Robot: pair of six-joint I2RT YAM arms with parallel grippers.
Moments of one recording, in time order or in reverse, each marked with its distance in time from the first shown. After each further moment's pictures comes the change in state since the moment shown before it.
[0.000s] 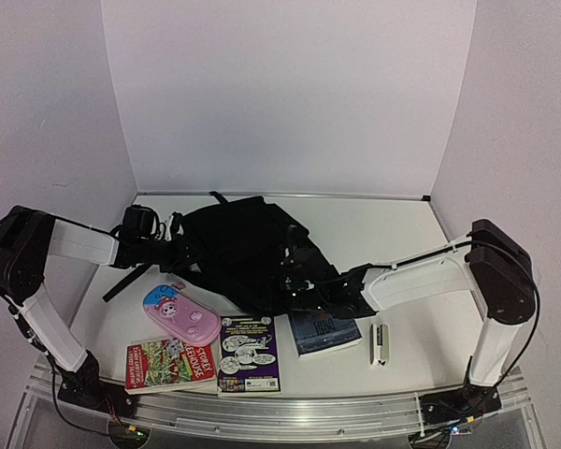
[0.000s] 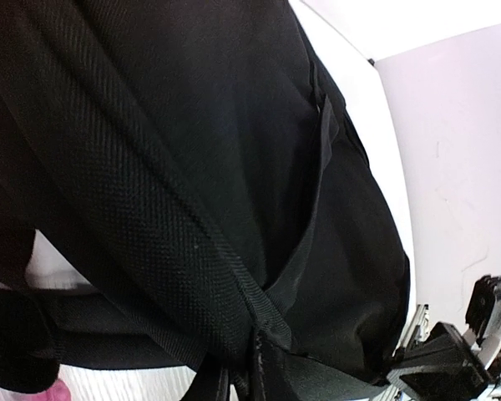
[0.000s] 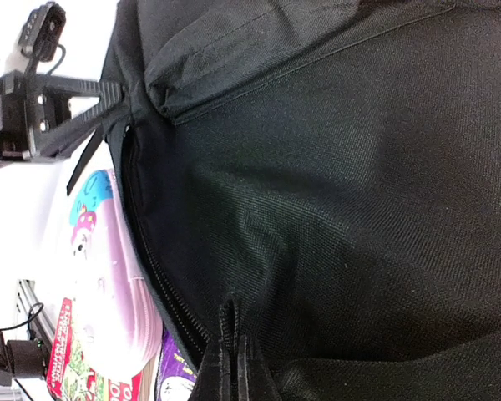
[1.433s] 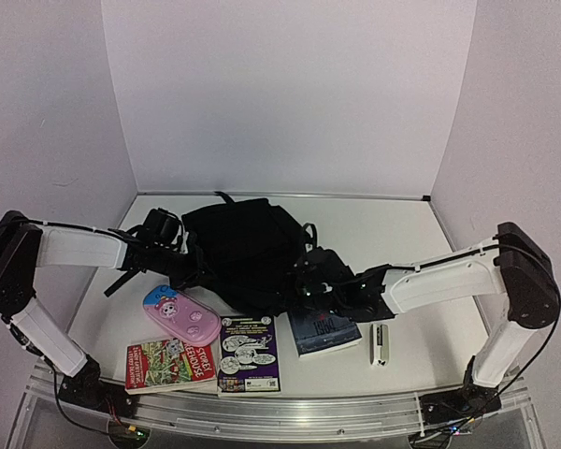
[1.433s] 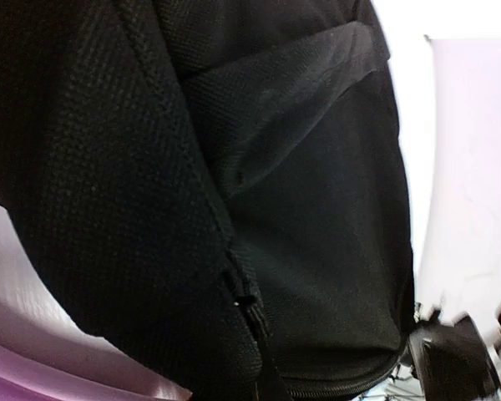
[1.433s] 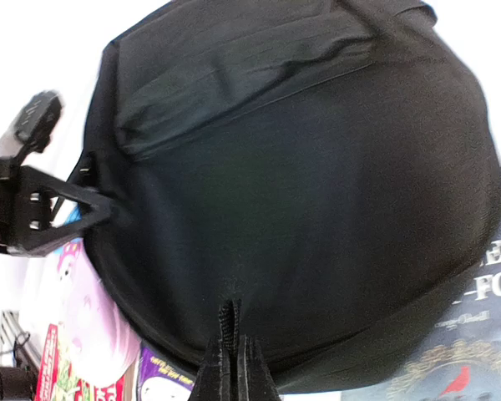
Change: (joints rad) left arm -0.227 -0.091 0.032 -0.309 -0.183 -0.254; right arm 0.011 -0.129 -0.085 -0.053 0.177 0.020
